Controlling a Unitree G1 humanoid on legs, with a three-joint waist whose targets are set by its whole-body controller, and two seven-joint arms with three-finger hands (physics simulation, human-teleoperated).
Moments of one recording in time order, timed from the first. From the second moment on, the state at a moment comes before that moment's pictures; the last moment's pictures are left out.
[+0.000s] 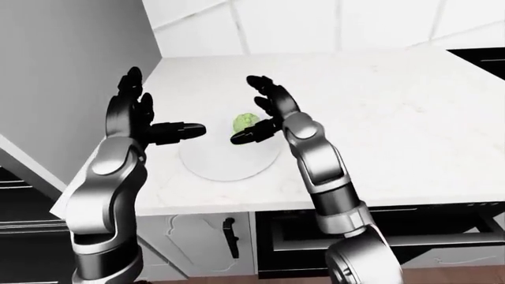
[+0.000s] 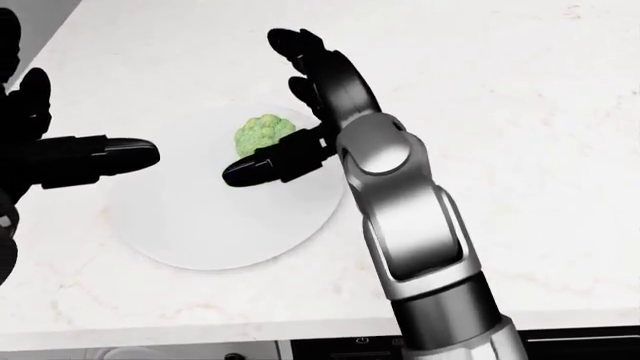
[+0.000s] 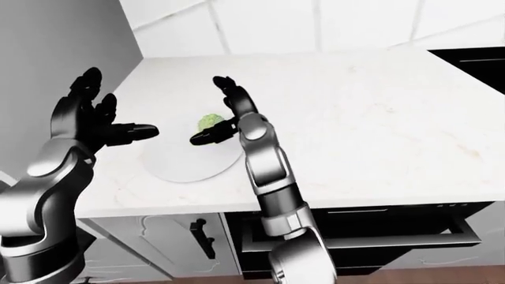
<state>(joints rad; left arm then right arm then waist) -0.56 0.30 0.24 -0.33 -0.24 0.86 0.13 -0.89 0.06 0.06 0.29 -0.24 0.63 0.15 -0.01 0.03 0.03</state>
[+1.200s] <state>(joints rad) -0.58 0.31 0.25 -0.34 -0.25 0.89 0.13 -1.01 0.08 0.06 0.67 -0.33 0.36 0.08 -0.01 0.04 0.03</state>
